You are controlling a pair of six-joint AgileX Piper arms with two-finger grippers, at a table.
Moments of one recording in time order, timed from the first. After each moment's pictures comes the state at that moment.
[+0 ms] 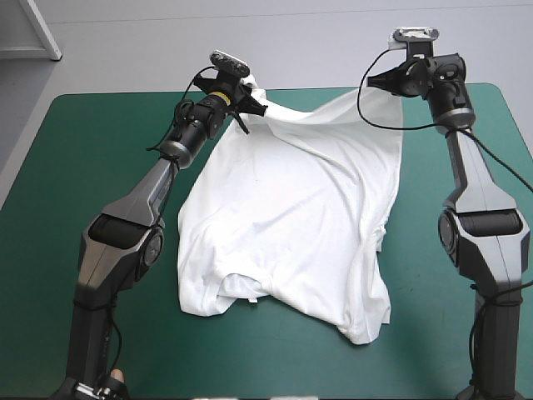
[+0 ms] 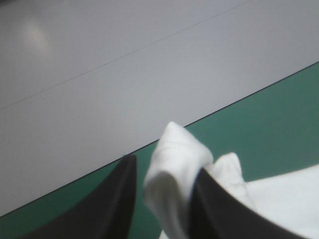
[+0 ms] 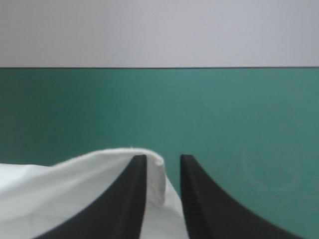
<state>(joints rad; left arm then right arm) -0.35 2.33 -2.18 0.03 0.23 0.20 0.08 2.28 -2.43 -0.06 0.89 0.06</state>
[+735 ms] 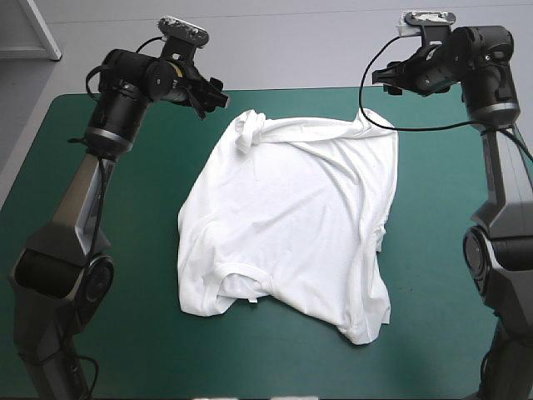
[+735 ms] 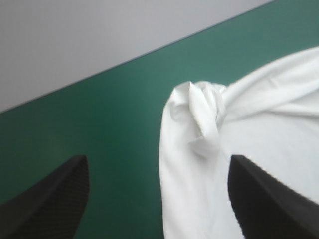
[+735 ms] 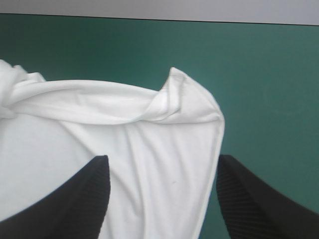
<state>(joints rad) -0.35 1.93 -2.26 0.08 1.13 0.12 0.08 2.01 -2.39 0.11 1.25 -0.02</state>
